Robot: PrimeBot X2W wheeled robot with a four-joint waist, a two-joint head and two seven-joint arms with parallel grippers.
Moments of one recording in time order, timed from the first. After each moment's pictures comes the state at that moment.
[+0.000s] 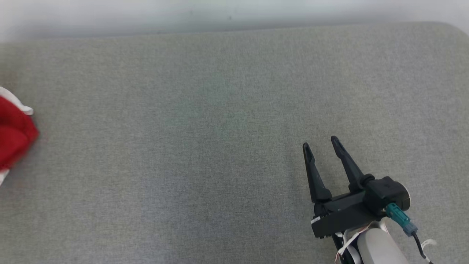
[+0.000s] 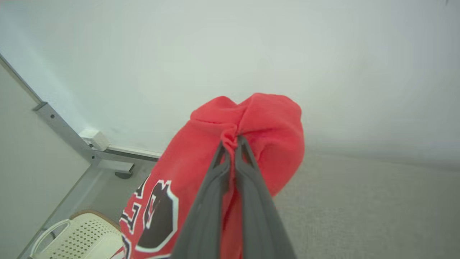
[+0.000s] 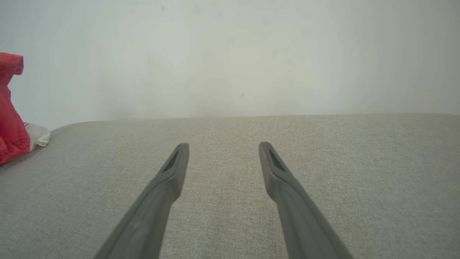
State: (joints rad) left arm -1.03 0.60 -0.05 0.93 -0.44 -0.13 0.12; right arm -0.27 -0.05 0.18 0.24 0.15 0.13 -0.26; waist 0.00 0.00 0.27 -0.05
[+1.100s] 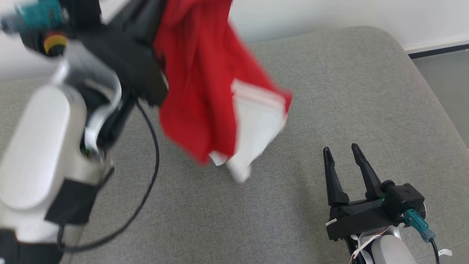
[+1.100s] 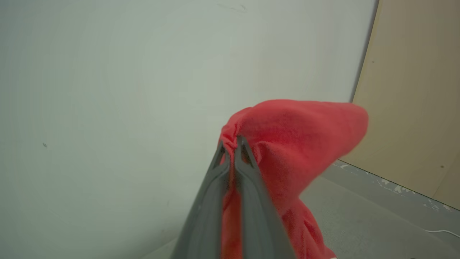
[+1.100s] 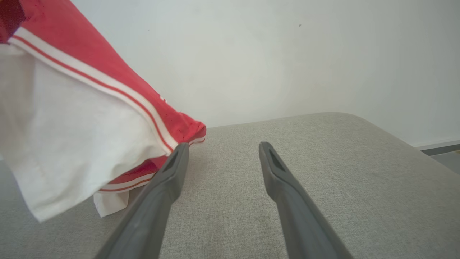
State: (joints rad) left arm -0.96 0.30 -0.38 0.09 -0.60 -0.09 0.32; right arm -0.22 -0.05 0.11 0.24 0.19 0.13 -0.26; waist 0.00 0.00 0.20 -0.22
